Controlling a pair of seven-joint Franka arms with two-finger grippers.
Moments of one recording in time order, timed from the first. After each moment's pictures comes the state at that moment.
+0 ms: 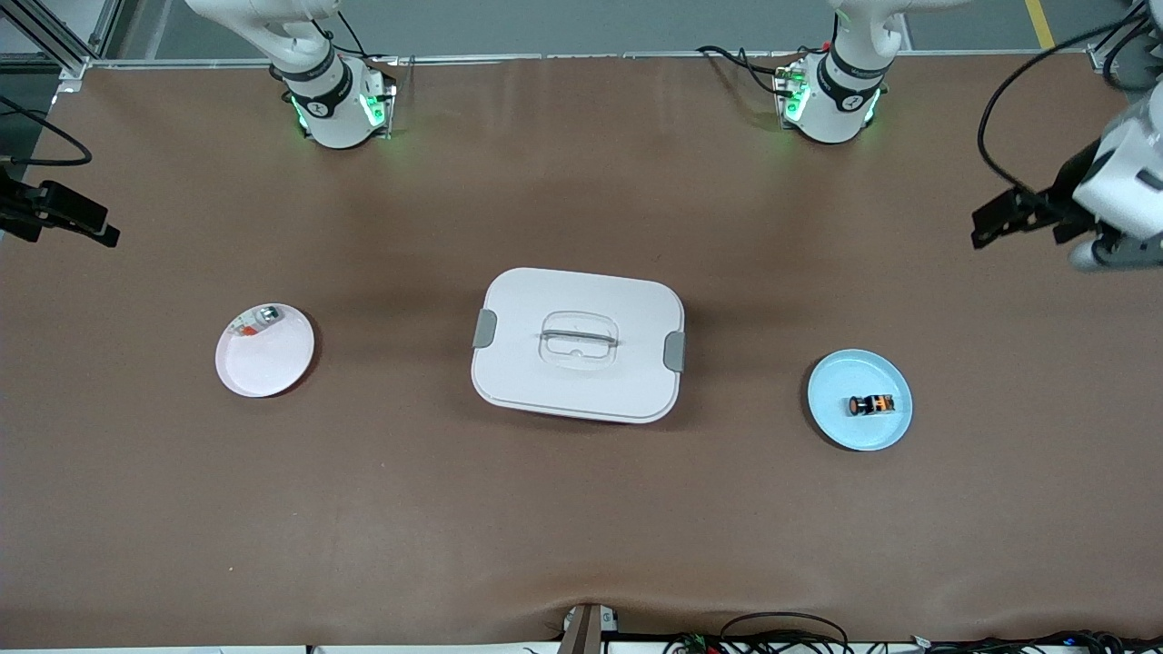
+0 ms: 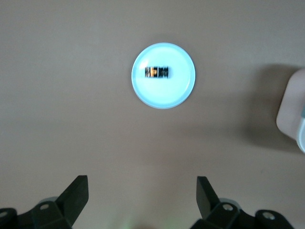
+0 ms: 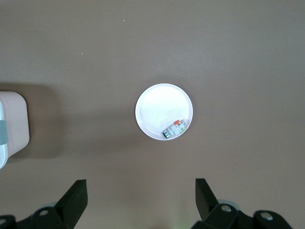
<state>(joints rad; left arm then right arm) 0.03 0.04 -0.09 -1.60 0.03 1.59 -0.11 -0.01 0.01 -0.08 -1.52 0.02 1.48 0.01</state>
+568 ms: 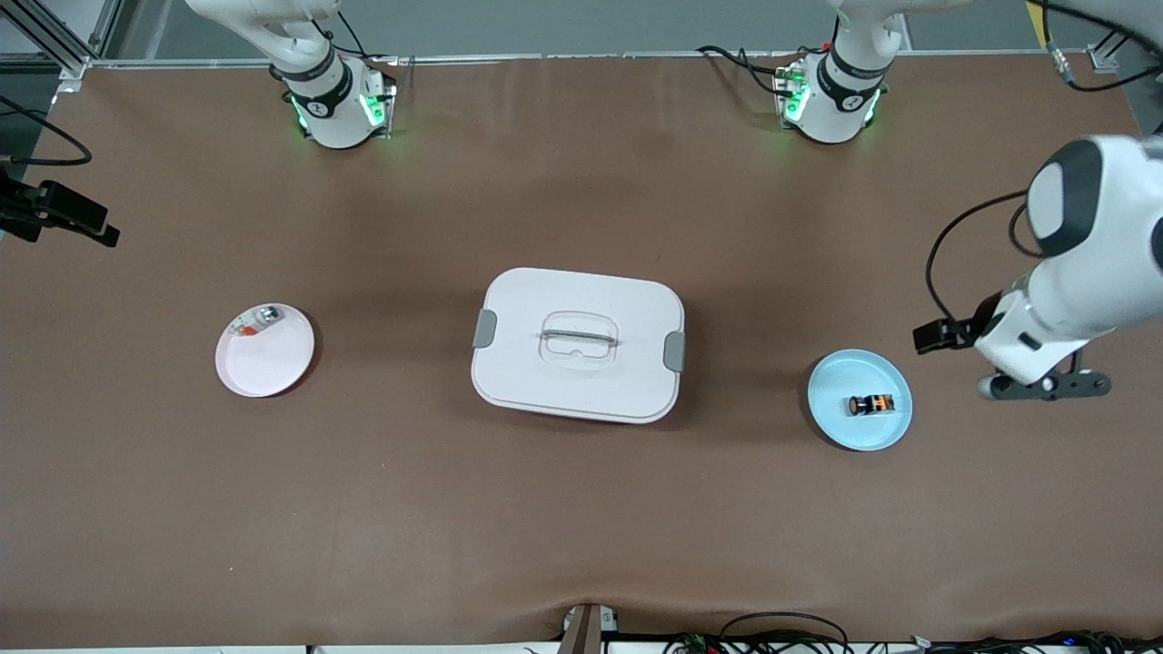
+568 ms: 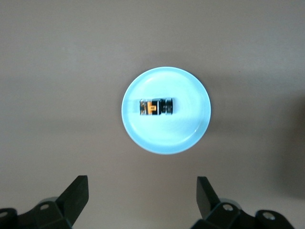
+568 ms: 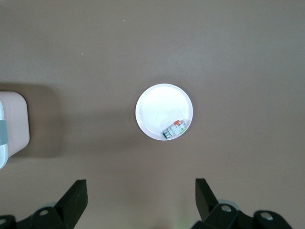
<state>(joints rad) 0.03 0.31 -0.09 -1.66 0.07 1.89 -0.10 -0.01 0.01 -0.08 -1.52 0.02 1.48 0.01</state>
